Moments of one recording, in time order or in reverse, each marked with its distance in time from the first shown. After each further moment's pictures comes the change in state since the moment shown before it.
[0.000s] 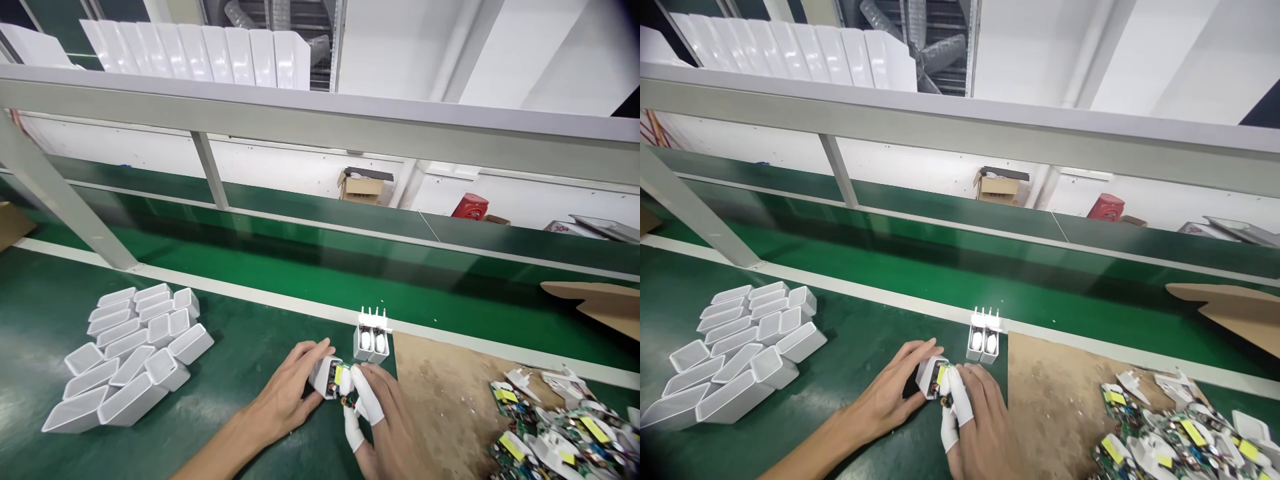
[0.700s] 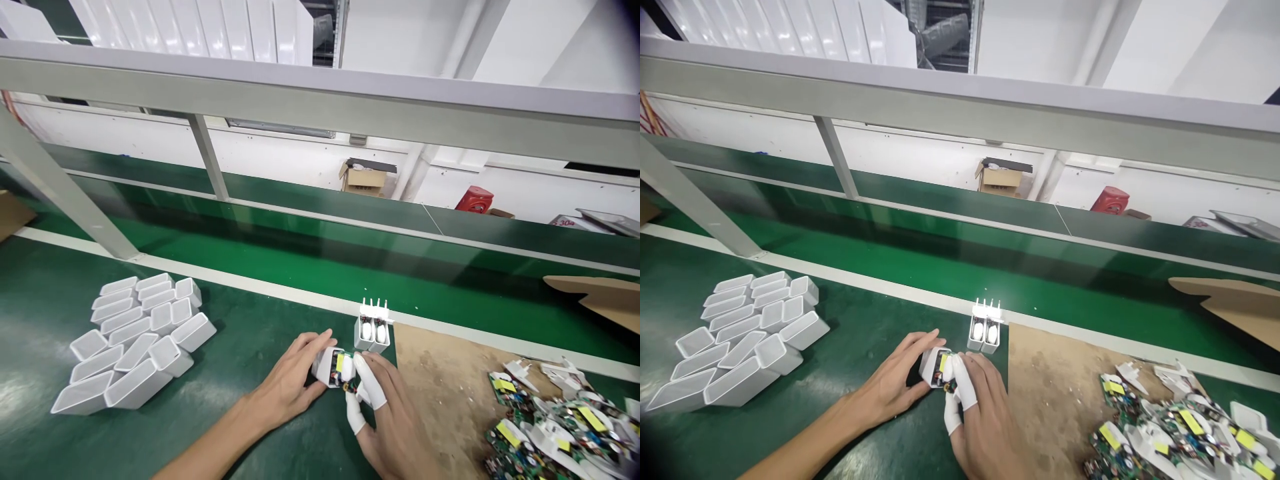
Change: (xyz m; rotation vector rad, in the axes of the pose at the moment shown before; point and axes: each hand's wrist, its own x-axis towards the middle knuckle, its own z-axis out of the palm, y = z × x) left_hand 0.000 0.004 0.001 -0.052 -0.024 -0.020; right_hand 0.010 -0.003 -0.010 0.066 -0.013 0.052
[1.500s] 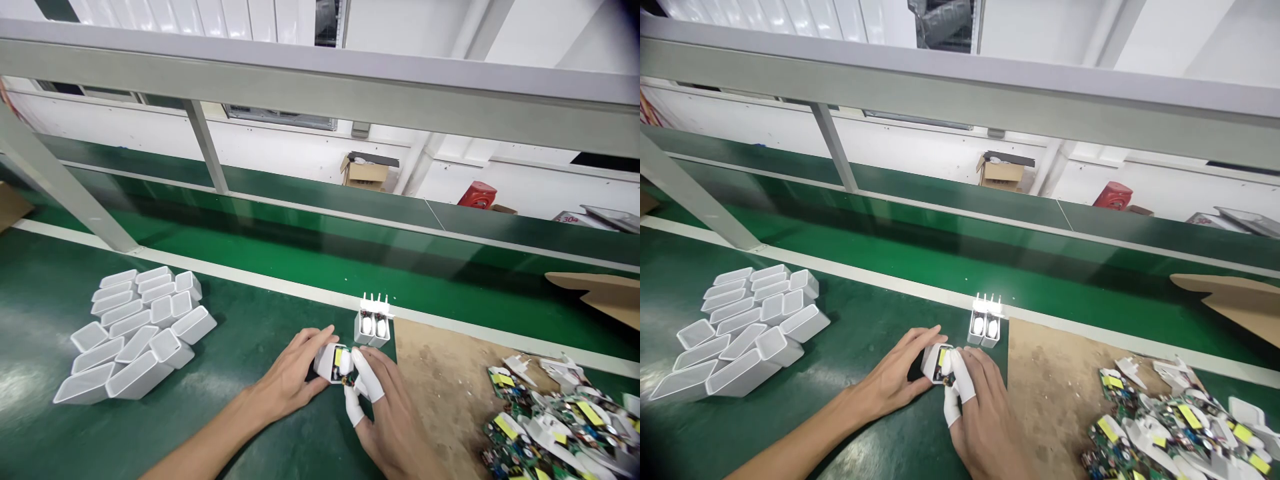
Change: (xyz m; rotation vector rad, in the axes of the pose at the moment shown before) left_hand 0.001 0.002 0.002 -0.022 -0.019 0.008; right_hand -0.005 0.000 0.001 0.043 -0.060 0.029
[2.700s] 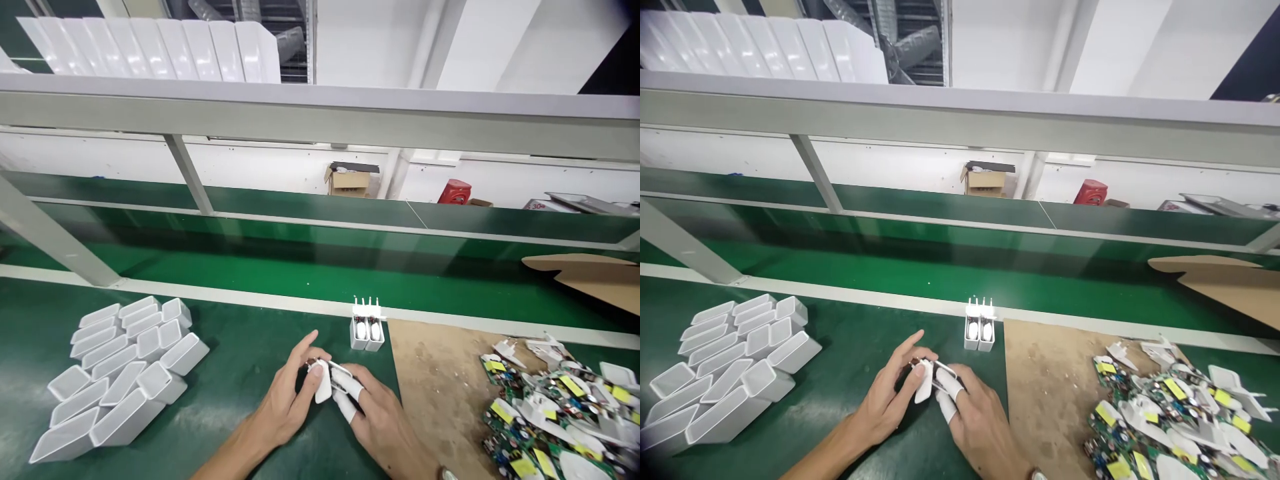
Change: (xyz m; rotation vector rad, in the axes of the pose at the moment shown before) left_hand -0.004 0.004 0.007 -0.234 0.204 -0.134; right_hand -0.003 0.005 0.017 0.155 -0.134 0.040
